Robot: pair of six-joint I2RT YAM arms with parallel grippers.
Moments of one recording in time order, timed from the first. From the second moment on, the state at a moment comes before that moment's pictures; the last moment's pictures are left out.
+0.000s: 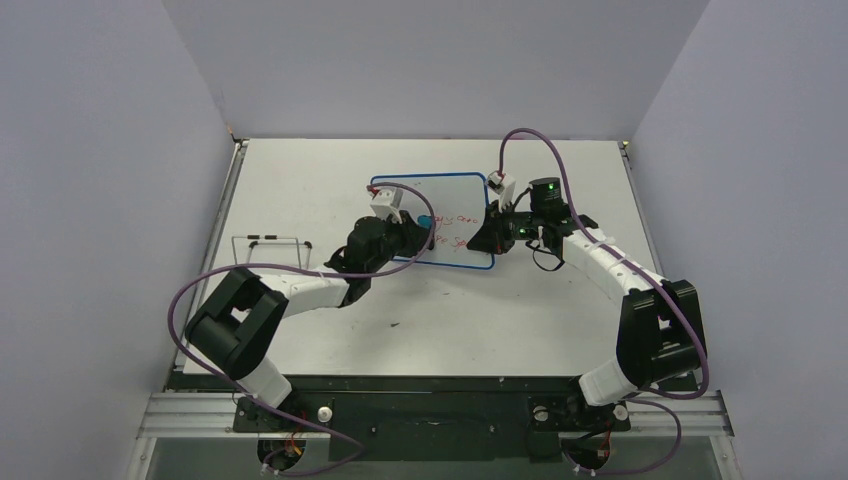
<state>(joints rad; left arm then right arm) -0.65 1.62 0.76 0.64 -0.01 -0.56 0.28 1.51 1.02 -0.25 -0.81 -0.07</state>
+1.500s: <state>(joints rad) -0.69 1.58 0.65 0.82 -0.09 -0.44 0.32 1.51 1.02 -0.25 -0.81 -0.10</state>
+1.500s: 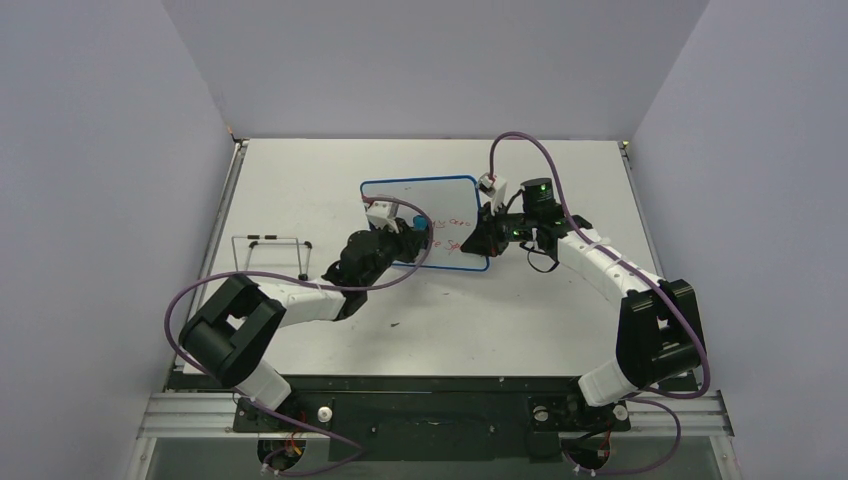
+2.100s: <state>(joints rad) -0.70 1.57 0.63 0.85 -0.07 -0.39 0.34 1.52 1.03 -0.24 -0.80 -0.10</state>
